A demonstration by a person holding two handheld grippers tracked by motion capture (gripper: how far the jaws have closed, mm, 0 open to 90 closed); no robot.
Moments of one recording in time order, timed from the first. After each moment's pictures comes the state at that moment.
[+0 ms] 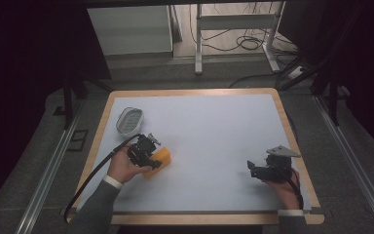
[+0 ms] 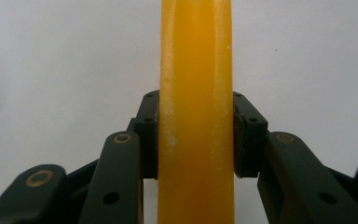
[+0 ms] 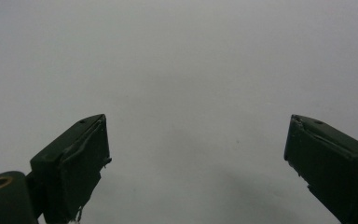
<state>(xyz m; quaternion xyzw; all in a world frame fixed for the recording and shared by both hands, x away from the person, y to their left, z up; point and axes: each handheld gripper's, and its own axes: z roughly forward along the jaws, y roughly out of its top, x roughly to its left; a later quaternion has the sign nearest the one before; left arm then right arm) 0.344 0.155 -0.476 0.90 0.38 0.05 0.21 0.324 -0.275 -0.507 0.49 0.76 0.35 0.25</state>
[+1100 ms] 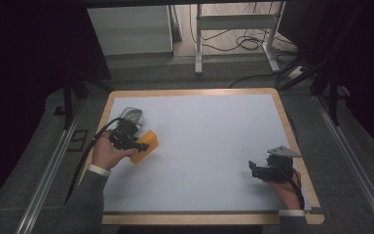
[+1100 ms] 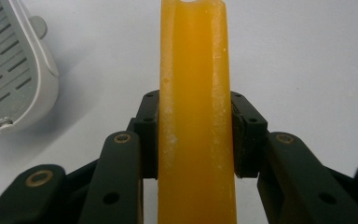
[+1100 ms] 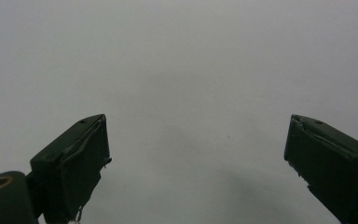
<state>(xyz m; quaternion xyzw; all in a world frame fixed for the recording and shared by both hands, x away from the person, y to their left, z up) 0.363 0.201 -0.435 0.86 0.43 0.08 0.25 0.324 -0.278 -0.508 0.49 0.76 0.35 0.25</state>
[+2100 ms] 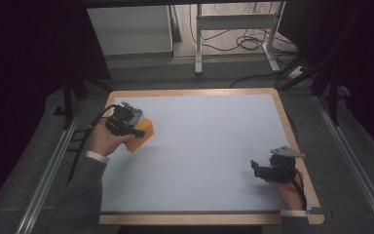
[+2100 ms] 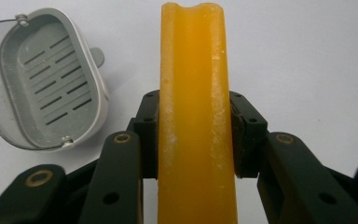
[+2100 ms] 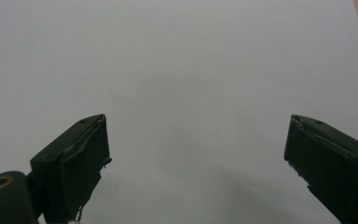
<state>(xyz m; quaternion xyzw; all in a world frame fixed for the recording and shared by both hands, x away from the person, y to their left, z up) 0.393 0.214 -0.415 0.85 0.46 0.09 0.25 0.323 -0.284 -0.505 0.50 0.75 0.35 0.26</state>
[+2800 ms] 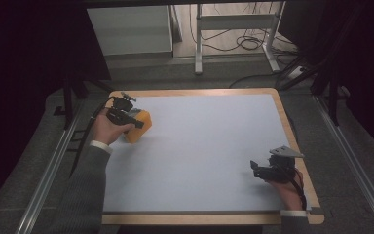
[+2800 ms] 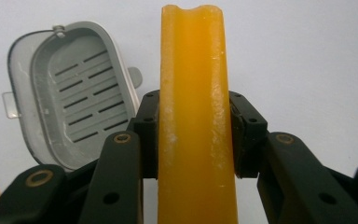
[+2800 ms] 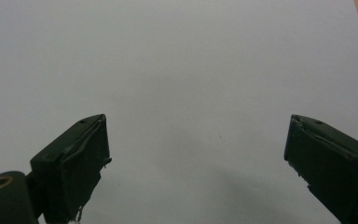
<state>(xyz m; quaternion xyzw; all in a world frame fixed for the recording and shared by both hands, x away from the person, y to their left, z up) 0.432 0.226 -0.420 0.82 0.50 0.08 0.25 0.323 -0.283 -0.505 0.49 0.75 0.35 0.26</state>
